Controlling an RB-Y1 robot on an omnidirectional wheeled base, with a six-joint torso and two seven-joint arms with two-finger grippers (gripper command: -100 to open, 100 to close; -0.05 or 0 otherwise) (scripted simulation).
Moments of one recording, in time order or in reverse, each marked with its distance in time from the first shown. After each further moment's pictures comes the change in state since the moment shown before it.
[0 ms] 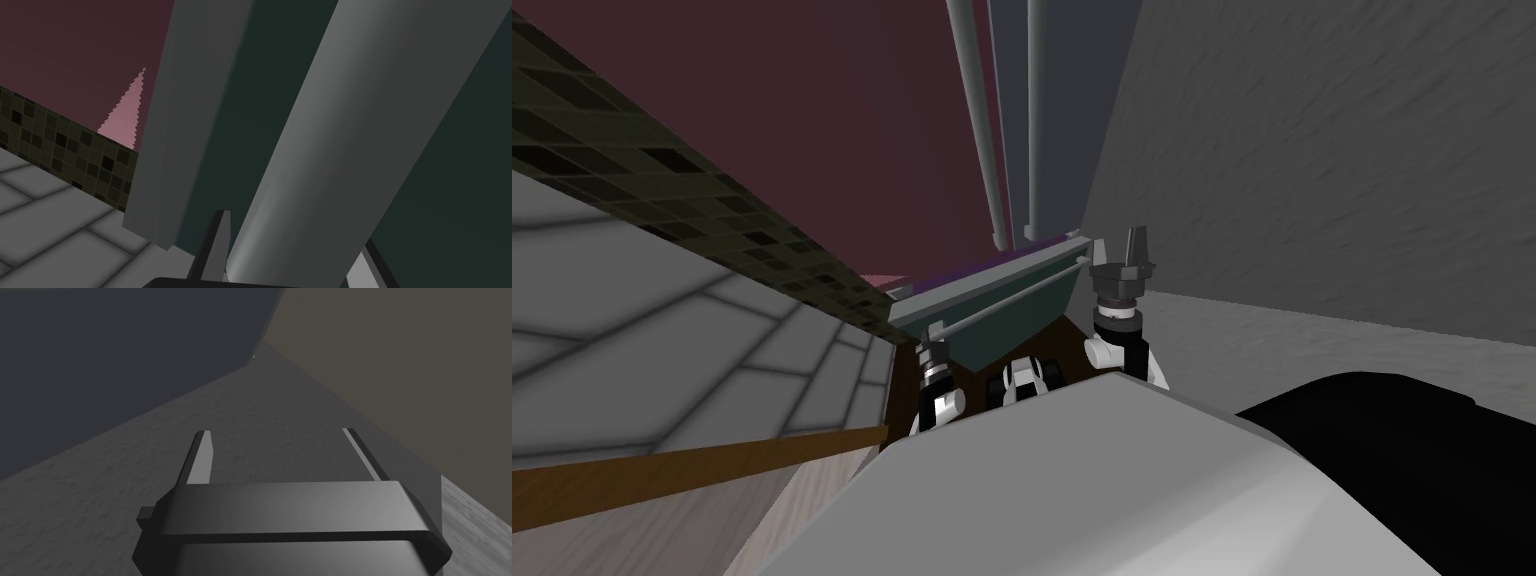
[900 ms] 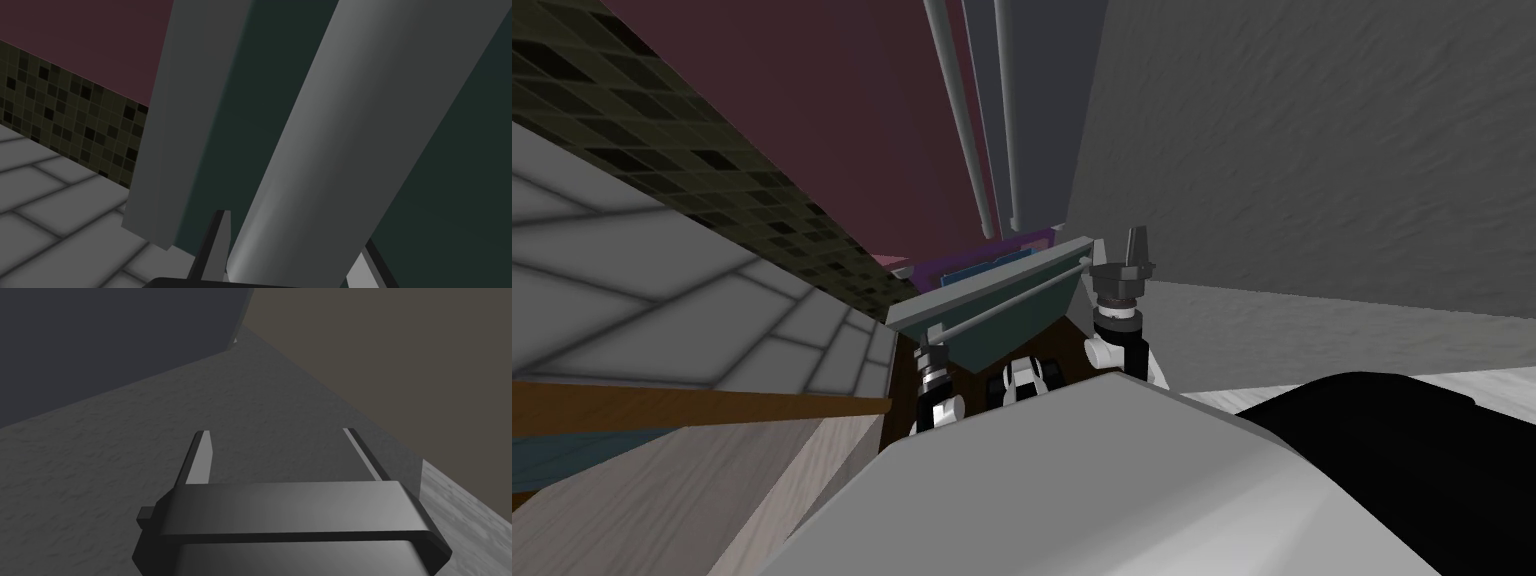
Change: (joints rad) left arm 0.062 0.005 -0.024 -0.051 -0.005 -0.012 0.012; right arm 0.000 0.000 0.000 0.000 0.000 0.000 0.000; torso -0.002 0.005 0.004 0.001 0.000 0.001
